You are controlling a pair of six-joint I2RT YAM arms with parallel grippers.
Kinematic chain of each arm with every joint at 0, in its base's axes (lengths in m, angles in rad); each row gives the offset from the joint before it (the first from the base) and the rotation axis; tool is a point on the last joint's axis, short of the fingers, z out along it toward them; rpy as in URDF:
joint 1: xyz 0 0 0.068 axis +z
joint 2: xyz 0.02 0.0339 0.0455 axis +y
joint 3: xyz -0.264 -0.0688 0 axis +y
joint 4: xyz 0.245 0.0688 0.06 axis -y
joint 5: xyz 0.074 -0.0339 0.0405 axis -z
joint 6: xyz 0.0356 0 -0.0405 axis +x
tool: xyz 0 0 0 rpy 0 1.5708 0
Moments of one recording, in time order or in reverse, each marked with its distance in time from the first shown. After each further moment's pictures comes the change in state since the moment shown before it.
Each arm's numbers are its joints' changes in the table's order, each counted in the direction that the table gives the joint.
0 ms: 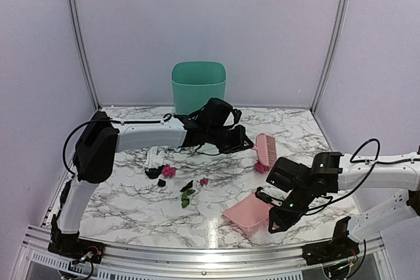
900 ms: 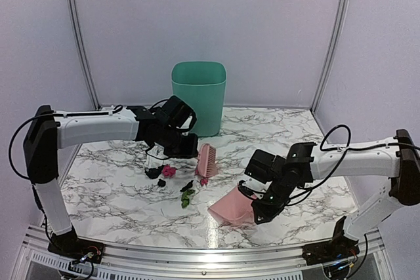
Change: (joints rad) left arm 0.084 -0.420 0.442 -0.383 -0.262 0.248; right arm -0.014 0.238 -0.170 0.021 0.063 -0.116
